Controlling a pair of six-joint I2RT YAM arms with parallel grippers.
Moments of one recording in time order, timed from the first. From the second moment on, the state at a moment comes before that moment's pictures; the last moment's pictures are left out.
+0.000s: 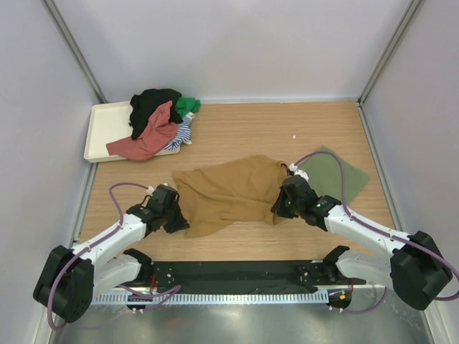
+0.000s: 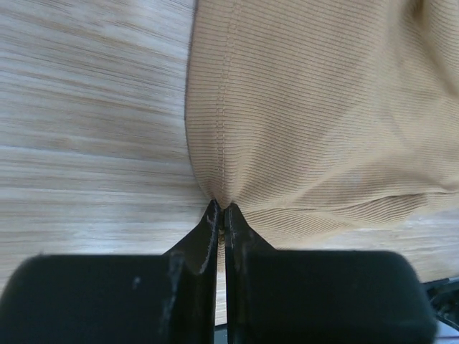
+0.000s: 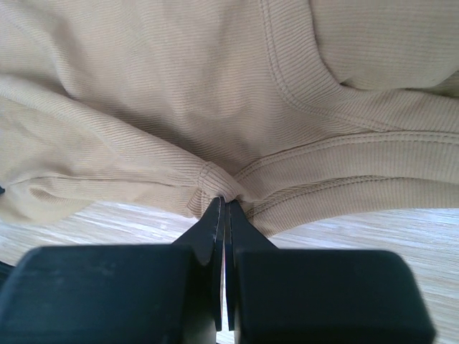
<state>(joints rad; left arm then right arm) -0.48 1.04 0.41 -0.43 0.04 -0.90 0.64 1.09 0.52 -0.30 0.06 0.77</state>
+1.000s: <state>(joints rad) -0.42 0.82 1.29 -0.65 -0.13 -0.56 0.24 1.10 1.29 -0.53 -0.42 0.53</state>
